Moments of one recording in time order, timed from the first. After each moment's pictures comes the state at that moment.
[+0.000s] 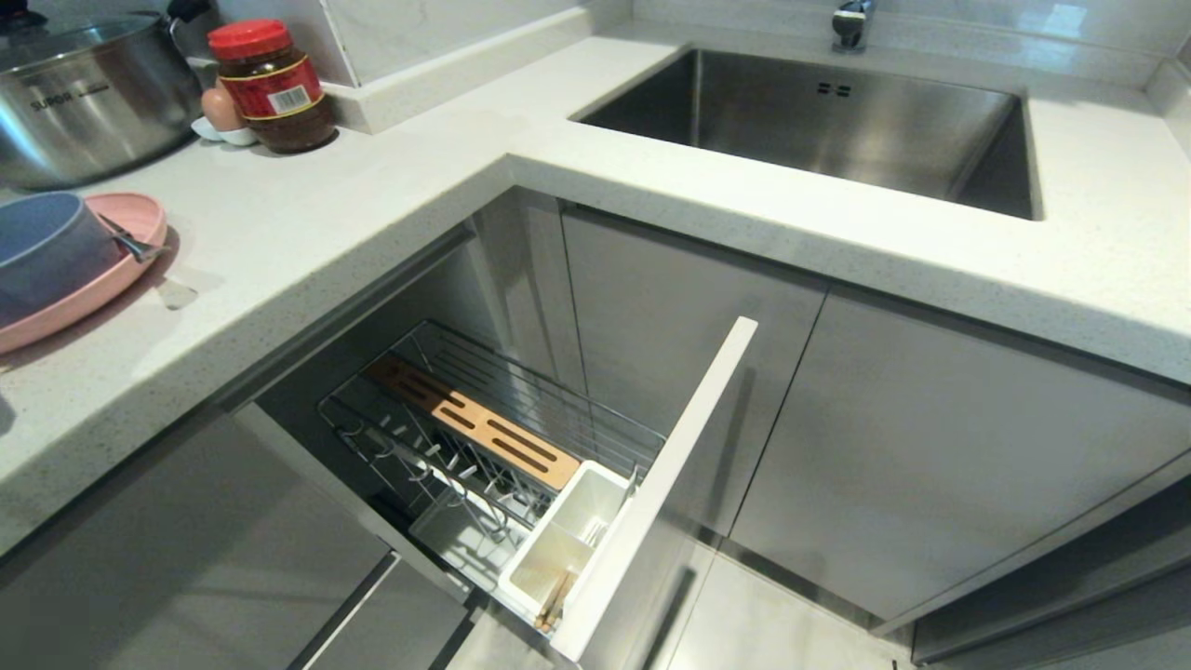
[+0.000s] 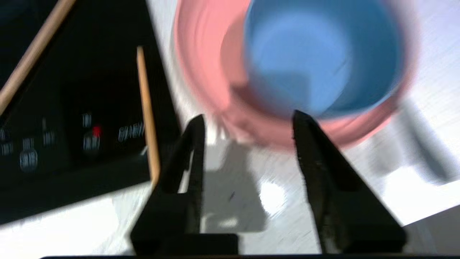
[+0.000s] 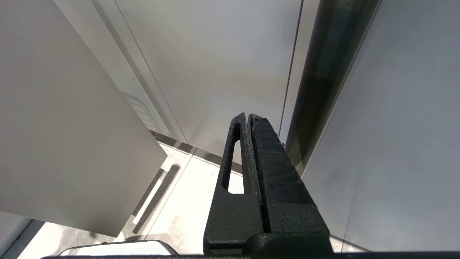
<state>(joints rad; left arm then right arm) 0.30 1.22 -1.52 0.72 0.28 -0.37 -0.01 0.00 0.00 -0.01 -0.05 0.10</state>
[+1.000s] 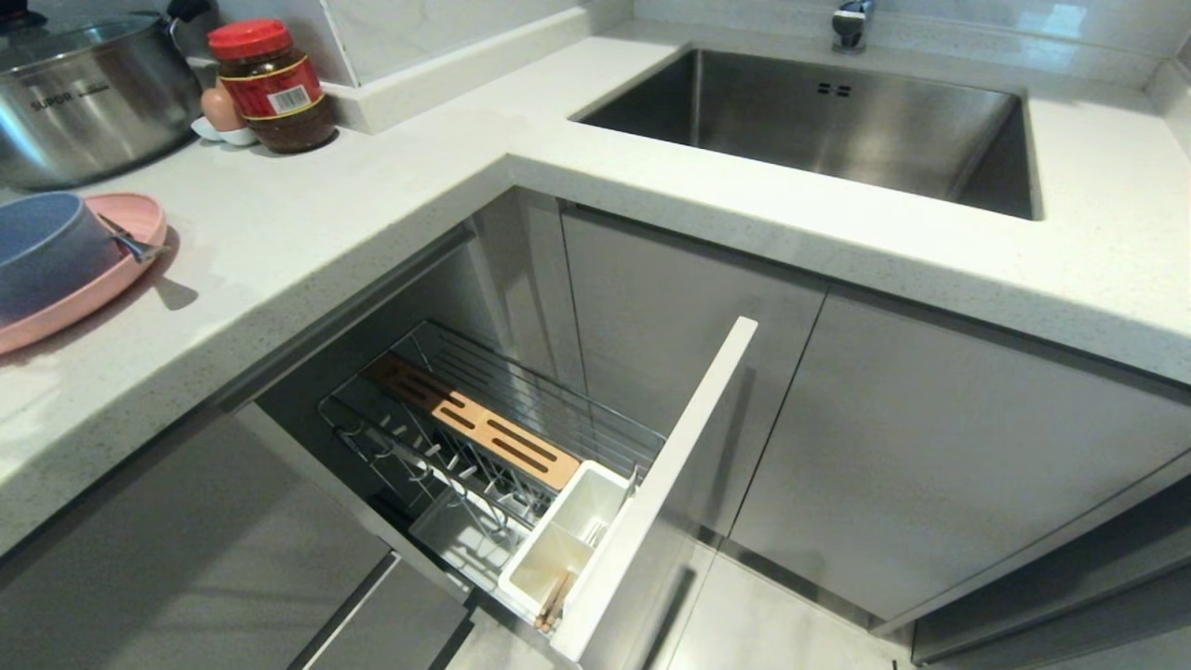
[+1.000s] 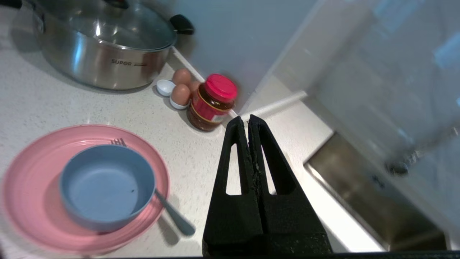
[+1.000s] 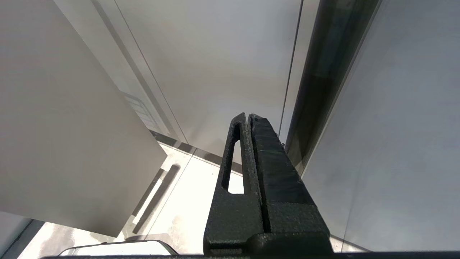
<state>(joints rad) -0.08 1.07 -1.74 0.38 0.30 -0.41 -0.01 0.00 0.00 -0.01 -0.05 0.10</state>
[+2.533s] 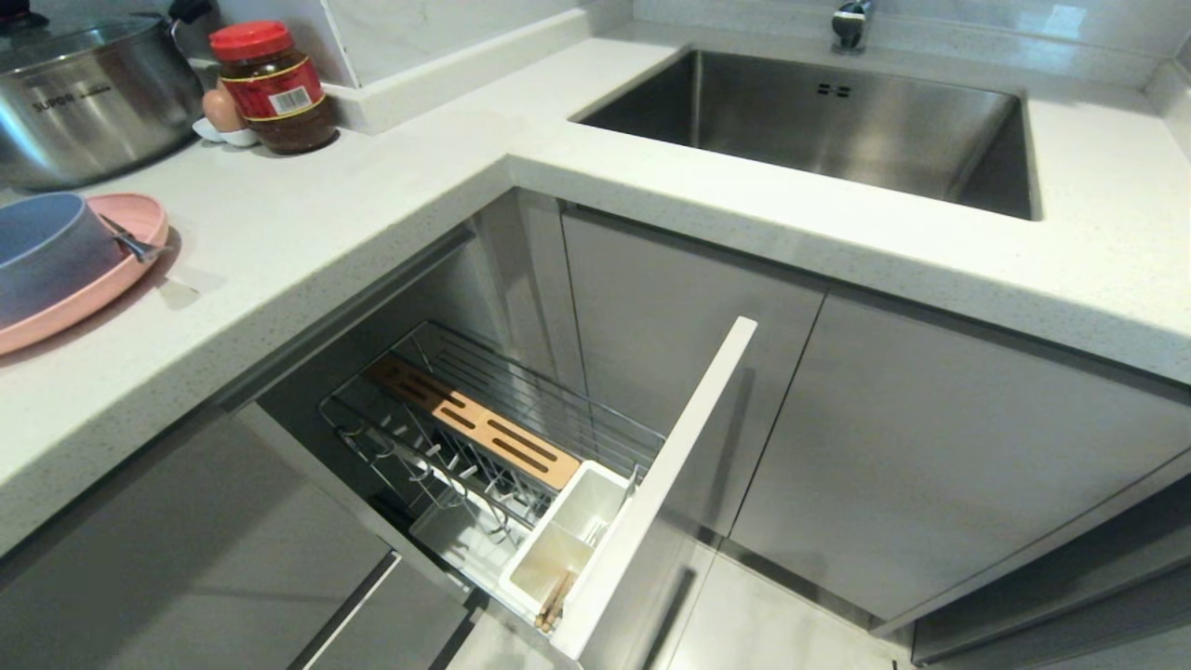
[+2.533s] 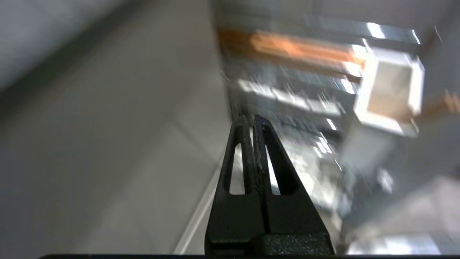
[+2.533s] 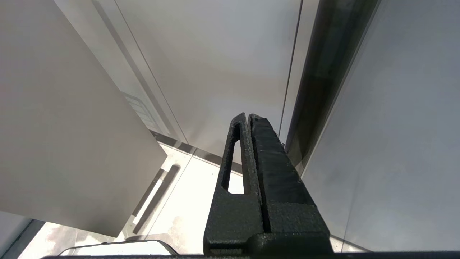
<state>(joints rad) 0.00 0.00 -0.02 -0.02 -0.02 0.15 -0.01 0.00 0.00 -0.01 -0.05 0.10</state>
